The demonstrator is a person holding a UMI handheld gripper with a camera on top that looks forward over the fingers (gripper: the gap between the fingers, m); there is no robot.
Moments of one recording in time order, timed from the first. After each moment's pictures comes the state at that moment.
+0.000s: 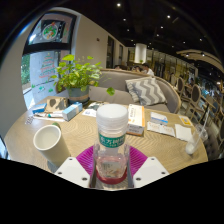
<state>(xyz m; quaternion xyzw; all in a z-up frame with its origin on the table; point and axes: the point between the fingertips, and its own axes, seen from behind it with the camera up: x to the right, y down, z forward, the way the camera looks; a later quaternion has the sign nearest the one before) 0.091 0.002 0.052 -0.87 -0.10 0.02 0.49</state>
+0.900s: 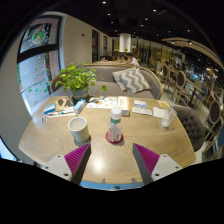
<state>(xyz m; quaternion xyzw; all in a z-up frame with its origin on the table) 0.092 -0.187 0.156 -0.90 -0.02 -0.01 0.43</state>
